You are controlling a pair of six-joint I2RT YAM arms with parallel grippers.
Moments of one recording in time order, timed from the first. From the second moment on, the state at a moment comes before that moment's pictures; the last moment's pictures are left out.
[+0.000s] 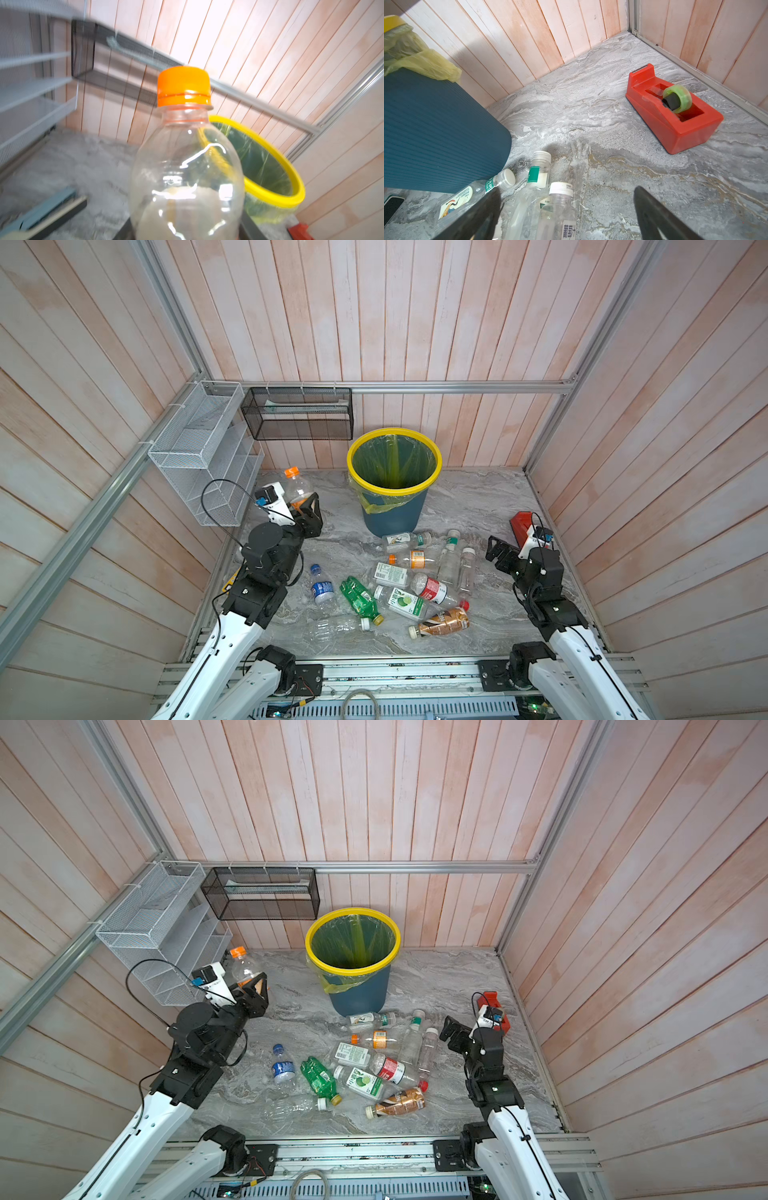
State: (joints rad) left arm -0.37 0.83 0.88 -0.03 -0.20 -0.38; right arm 0.13 0.64 0.42 -0.18 0.10 0.51
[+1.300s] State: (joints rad) left arm -0.61 1.25 1.28 -0.19 -0.24 -0.18; right arm 0.14 0.77 0.45 -0.32 -0.05 0.51
